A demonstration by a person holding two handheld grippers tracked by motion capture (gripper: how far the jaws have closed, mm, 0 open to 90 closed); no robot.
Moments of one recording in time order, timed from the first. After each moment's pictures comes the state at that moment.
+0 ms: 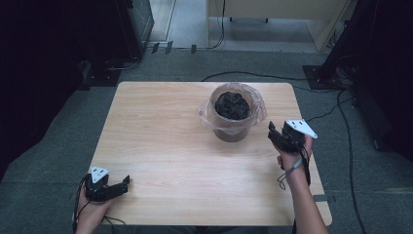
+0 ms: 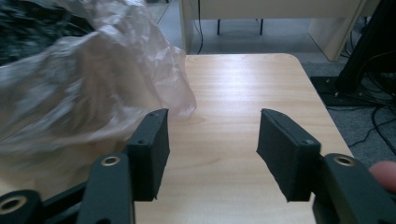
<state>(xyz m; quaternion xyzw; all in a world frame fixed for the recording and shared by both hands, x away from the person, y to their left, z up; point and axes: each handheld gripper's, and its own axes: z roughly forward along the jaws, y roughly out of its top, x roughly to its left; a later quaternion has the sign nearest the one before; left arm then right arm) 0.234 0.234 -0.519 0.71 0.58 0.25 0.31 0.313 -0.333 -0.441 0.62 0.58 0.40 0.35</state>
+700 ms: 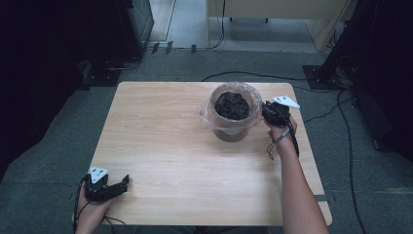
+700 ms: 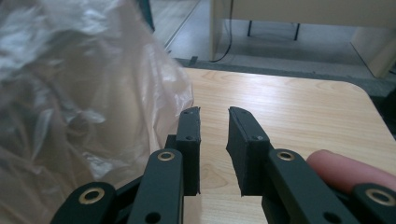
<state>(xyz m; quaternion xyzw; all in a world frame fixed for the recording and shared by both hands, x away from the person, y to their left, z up) 0.233 0.235 -0.518 0.71 0.58 0.26 0.31 0.417 -0.332 -0.461 0.57 0.63 0.42 0.33</state>
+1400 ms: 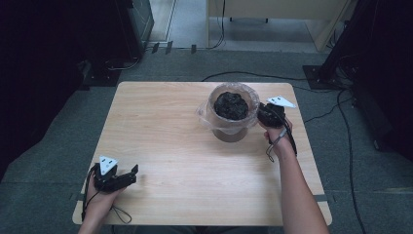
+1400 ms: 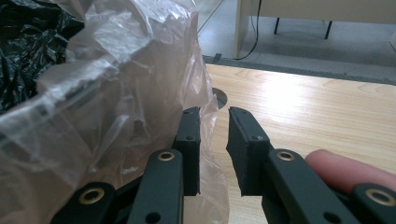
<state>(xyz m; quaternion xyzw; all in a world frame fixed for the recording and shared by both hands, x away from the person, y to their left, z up) 0.257 0.200 -0.492 0.72 0.54 0.27 0.35 0.413 -0.317 -0.458 0.54 0.65 0.44 0.29</state>
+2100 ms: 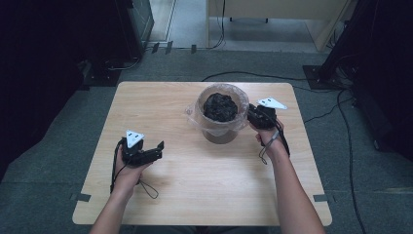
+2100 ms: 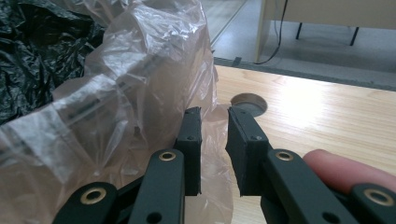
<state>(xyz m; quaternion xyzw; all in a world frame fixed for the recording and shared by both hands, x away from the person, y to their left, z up) 0.314 0.126 -0.460 0.71 0.52 0.25 0.41 0.403 -0.287 -0.452 0.52 0.67 0.46 0.28</state>
